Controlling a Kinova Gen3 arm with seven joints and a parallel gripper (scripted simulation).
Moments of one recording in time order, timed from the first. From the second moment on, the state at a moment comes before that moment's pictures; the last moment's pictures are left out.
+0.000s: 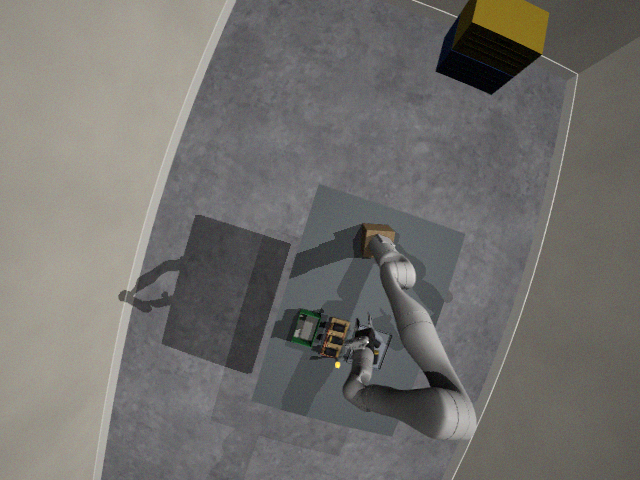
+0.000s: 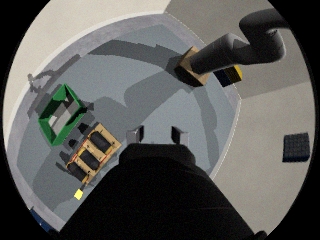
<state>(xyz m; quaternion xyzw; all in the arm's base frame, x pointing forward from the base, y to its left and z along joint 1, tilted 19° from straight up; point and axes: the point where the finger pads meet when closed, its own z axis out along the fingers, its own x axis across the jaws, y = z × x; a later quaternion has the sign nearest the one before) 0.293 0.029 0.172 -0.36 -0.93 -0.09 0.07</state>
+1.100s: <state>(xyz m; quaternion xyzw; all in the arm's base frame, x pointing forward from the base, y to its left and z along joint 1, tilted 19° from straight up) 0.337 0.011 0.179 -0.25 -0.96 -0.10 0.01</state>
